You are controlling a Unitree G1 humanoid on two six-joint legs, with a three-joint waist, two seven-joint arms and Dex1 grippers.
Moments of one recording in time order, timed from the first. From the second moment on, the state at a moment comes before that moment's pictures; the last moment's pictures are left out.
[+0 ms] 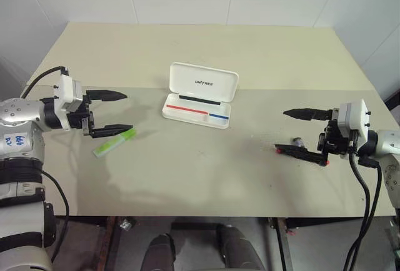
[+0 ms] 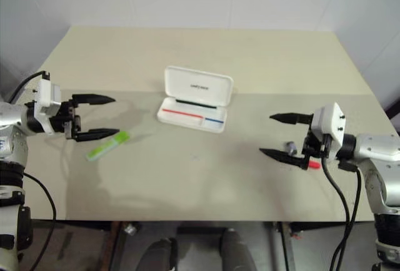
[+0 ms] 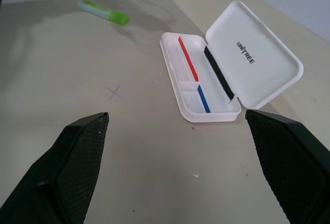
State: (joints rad) left arm -0.72 0.85 0.15 0.59 -0.38 -0.10 -1.45; right arm -0.30 -0.85 -0.21 -0.06 0.53 0.15 1.22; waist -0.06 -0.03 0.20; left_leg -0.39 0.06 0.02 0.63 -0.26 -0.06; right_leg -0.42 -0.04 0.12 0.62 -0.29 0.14
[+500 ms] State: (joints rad) left arm -0.76 0.84 0.15 0.52 -0.39 -0.02 -1.46; right arm -0.56 -0.77 -0.03 -0.07 0.49 0.29 1.17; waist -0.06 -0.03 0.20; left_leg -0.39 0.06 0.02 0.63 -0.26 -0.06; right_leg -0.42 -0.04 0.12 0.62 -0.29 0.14
